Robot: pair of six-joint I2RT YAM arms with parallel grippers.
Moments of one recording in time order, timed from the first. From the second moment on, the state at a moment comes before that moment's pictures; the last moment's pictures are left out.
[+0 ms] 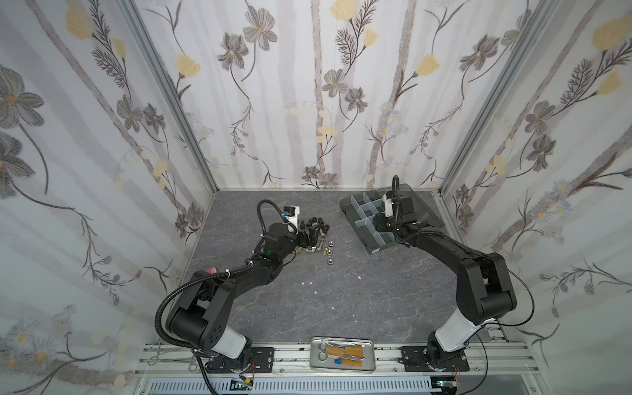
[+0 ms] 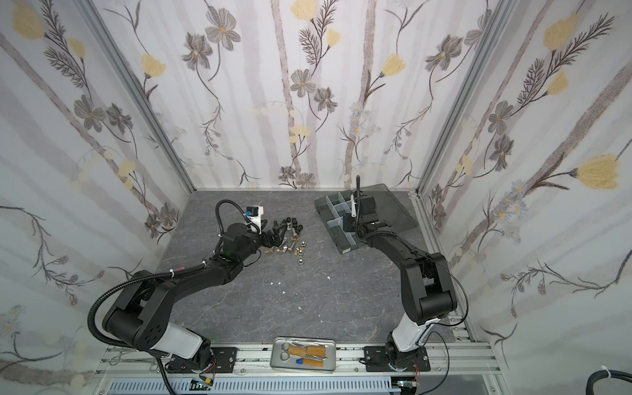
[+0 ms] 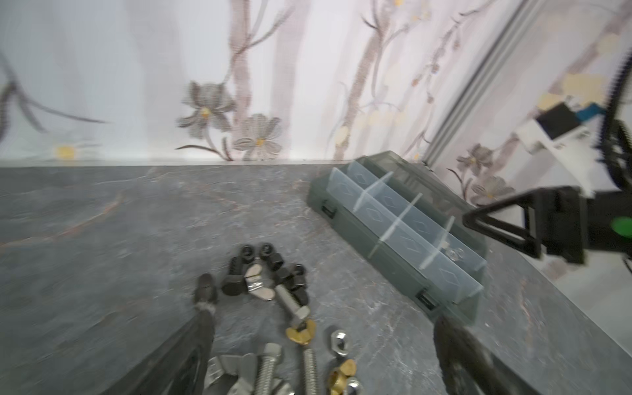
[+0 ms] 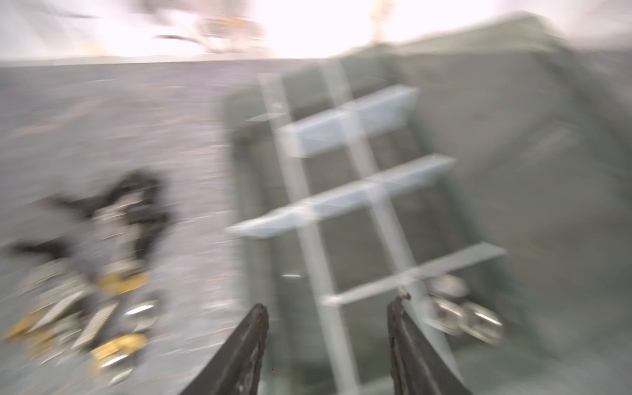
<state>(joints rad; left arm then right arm) -0.40 1.51 0.67 0.62 0.10 -0.33 0.33 1.70 1.15 -0.14 -0.06 0.19</state>
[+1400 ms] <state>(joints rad) -0.35 1.54 0.65 0.57 0.03 -0.46 0.61 2.16 1.48 -0.28 -0.04 0.10</state>
